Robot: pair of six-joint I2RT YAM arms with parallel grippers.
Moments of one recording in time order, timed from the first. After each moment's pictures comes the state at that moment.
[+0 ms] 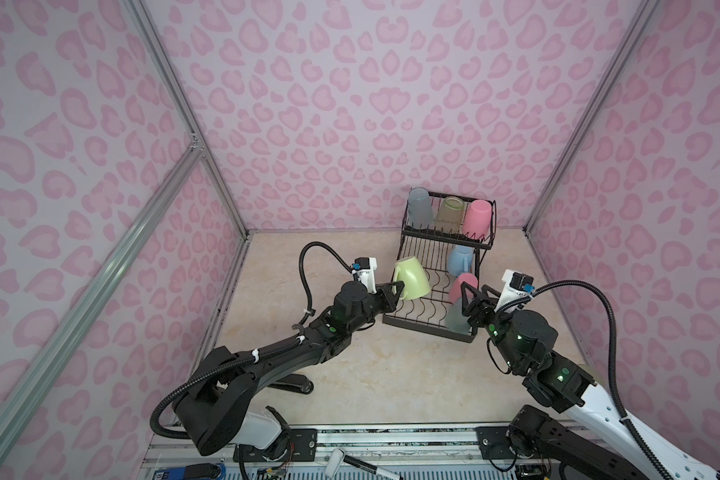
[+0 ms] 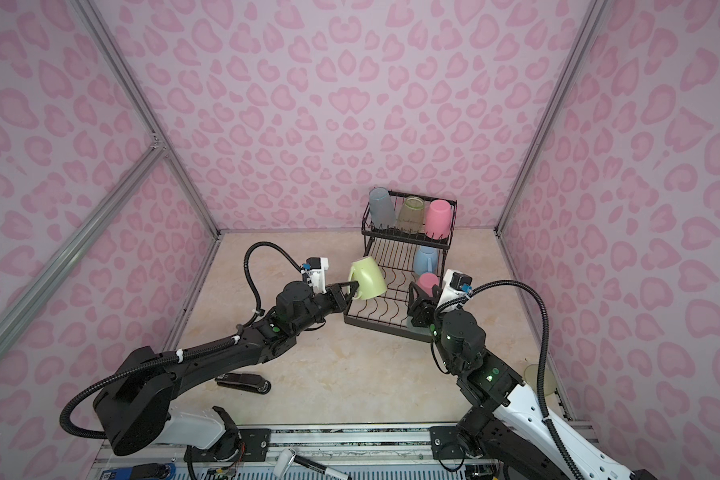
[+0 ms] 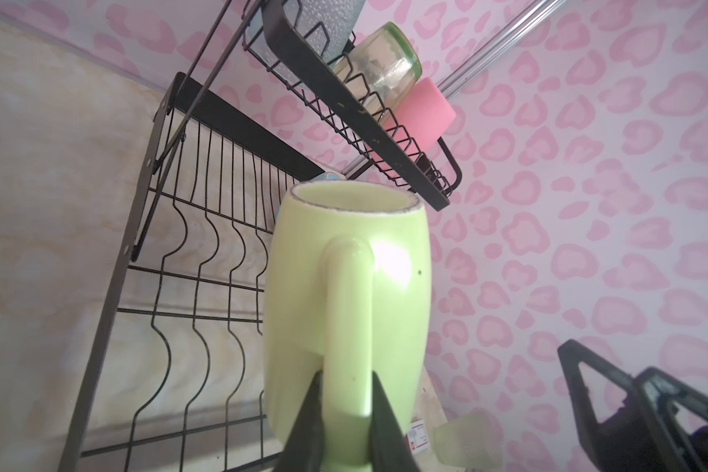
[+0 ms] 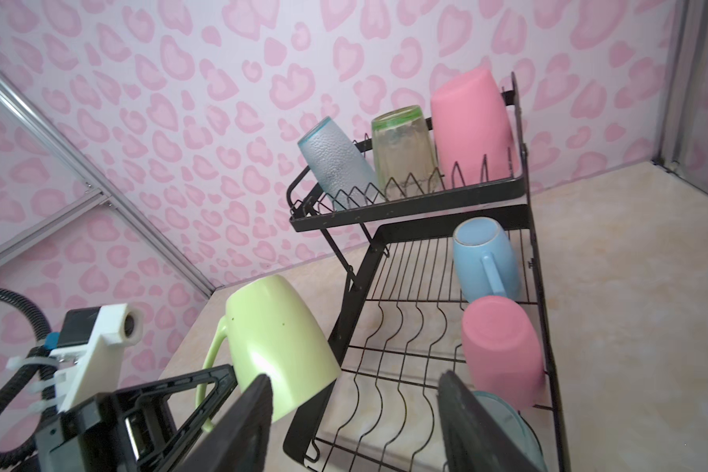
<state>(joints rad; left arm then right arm) -0.78 1.43 0.80 0.45 0.03 -0.80 0.68 0.68 0.68 -0.16 0.46 0.54</state>
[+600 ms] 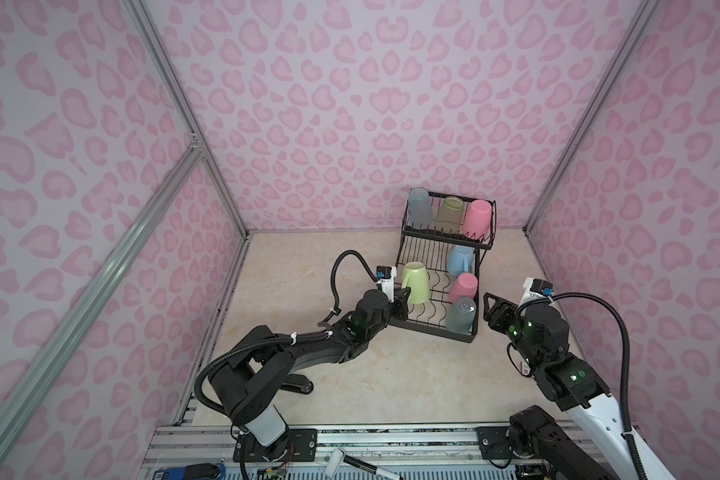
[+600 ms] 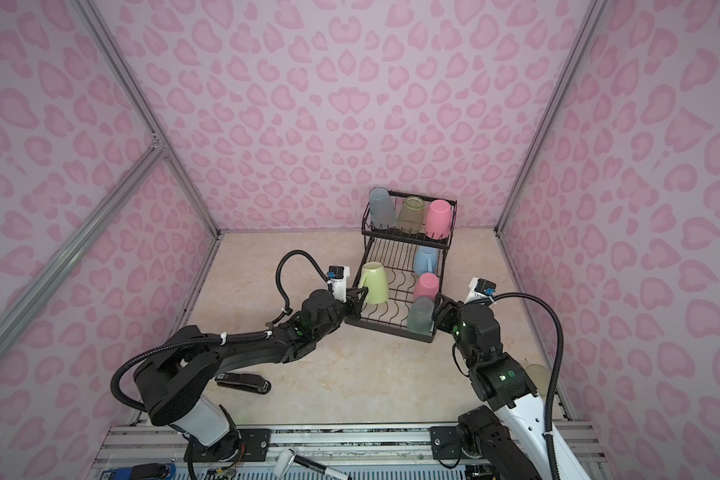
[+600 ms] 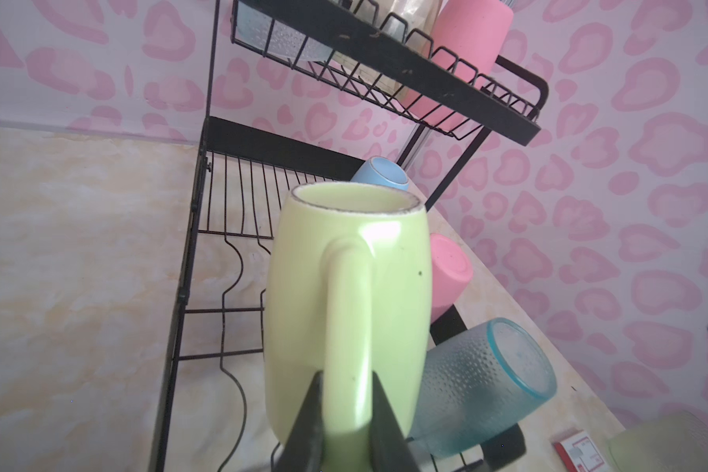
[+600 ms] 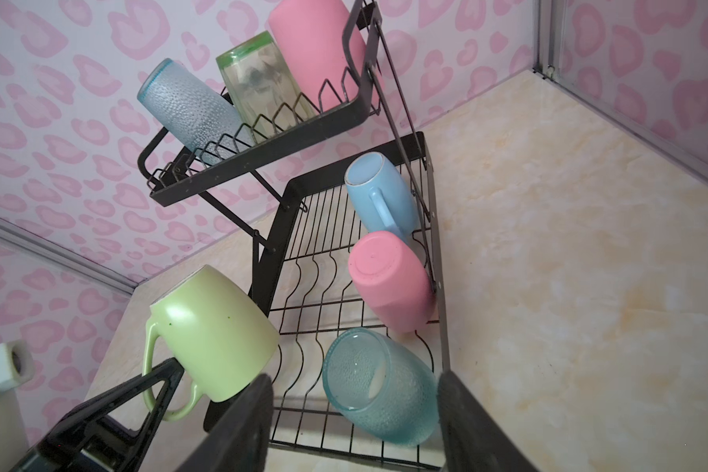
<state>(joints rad) -0.85 1.66 0.83 0.61 -0.16 -0.47 0.34 0.63 0.65 -0.41 0.24 0.63</state>
